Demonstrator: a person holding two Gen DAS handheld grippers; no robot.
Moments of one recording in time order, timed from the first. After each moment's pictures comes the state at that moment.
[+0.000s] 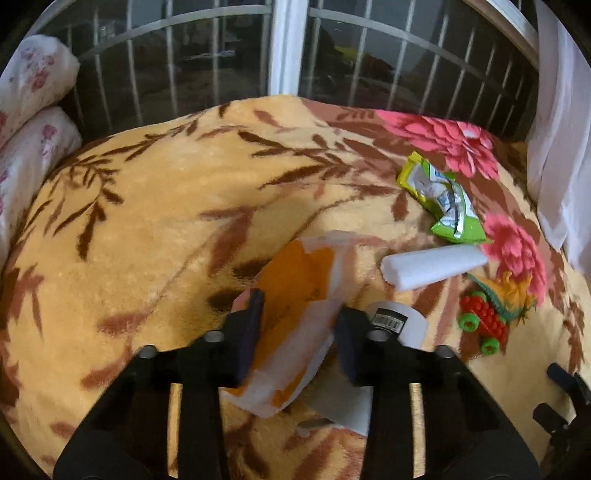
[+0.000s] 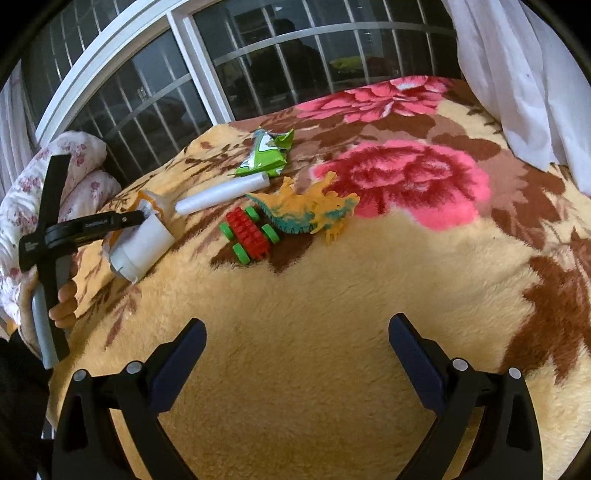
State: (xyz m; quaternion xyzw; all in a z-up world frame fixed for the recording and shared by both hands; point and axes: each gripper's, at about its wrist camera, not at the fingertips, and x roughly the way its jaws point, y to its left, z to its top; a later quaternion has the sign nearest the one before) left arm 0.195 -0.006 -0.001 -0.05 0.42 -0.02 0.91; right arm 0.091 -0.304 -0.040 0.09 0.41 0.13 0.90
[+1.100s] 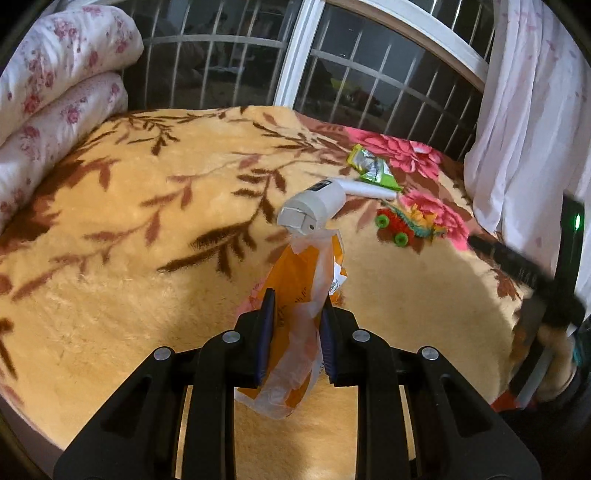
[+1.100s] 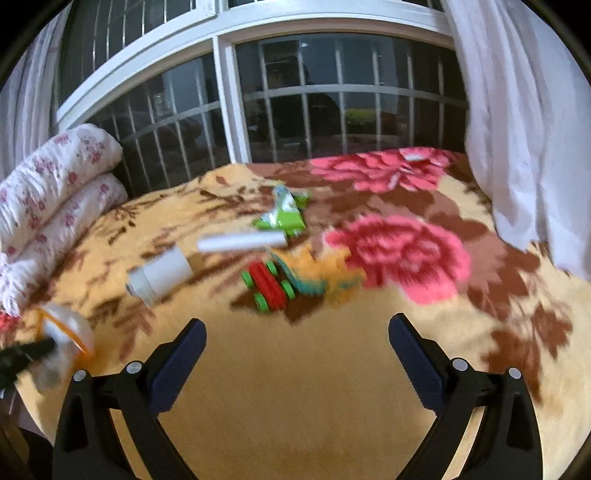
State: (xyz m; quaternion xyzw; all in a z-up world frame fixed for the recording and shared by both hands) left arm -0.007 -0.005 0.007 -0.12 0.36 -0.04 0.92; right arm 0.085 -0.280 0.023 0.00 0.32 0.12 0.94
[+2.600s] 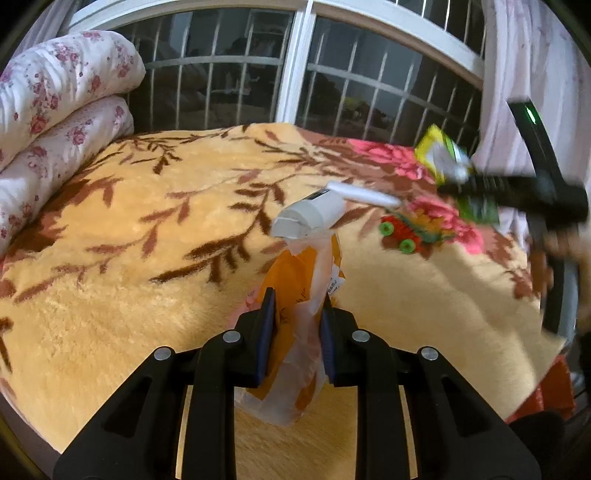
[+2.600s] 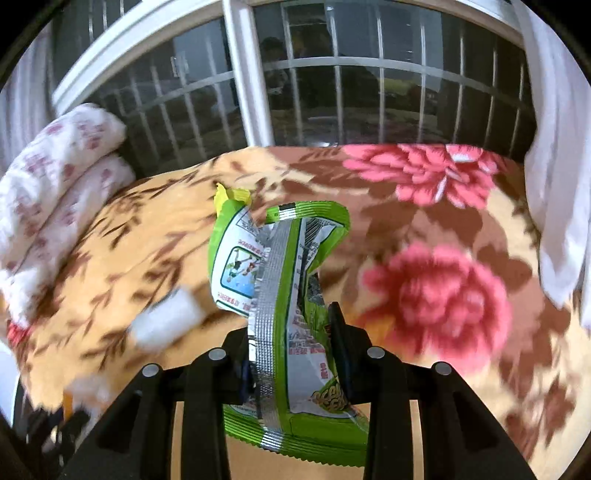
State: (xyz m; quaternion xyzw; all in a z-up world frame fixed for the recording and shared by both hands) left arm -0.017 -0.034 0.001 -0.09 0.32 -0.02 0.94; right arm 0.137 -0.251 0.037 -0.01 0.40 0.17 0.90
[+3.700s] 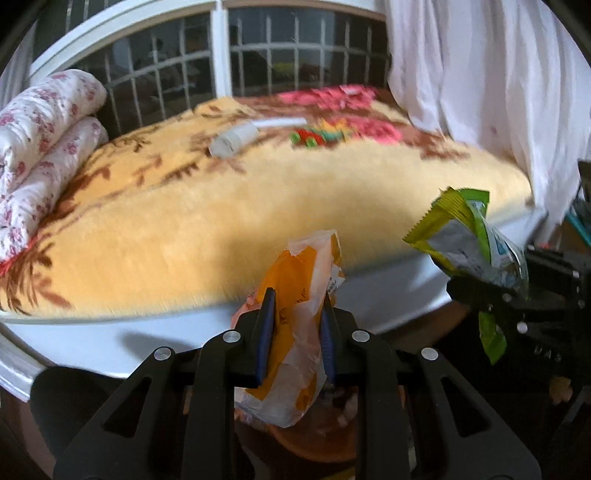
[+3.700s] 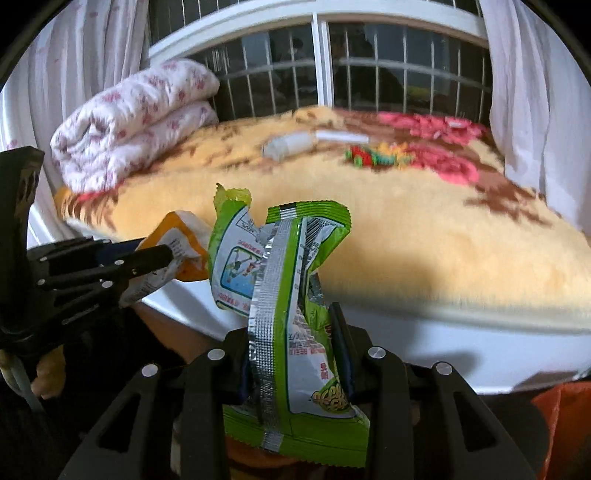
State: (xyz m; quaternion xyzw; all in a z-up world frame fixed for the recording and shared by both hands) left arm -0.185 -0.112 -0.014 0.03 0.38 -0.08 0.92; right arm -0.181 -0.283 -0.025 -0.05 0.39 0.22 0.89
